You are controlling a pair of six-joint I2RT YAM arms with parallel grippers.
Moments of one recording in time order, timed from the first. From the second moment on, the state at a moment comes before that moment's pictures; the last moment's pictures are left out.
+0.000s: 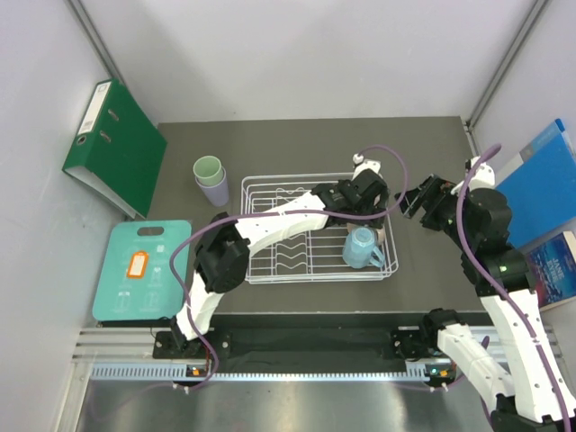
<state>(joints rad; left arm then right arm) -1.02 2.10 1.87 -0.58 -0.25 -0.60 0.20 0.68 0.96 -0.59 -0.05 0.54</state>
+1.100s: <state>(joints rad) -0.96 2.05 1.75 -0.69 -0.35 -0.21 0.22 0.65 0.91 -0.60 -0.02 0.52</state>
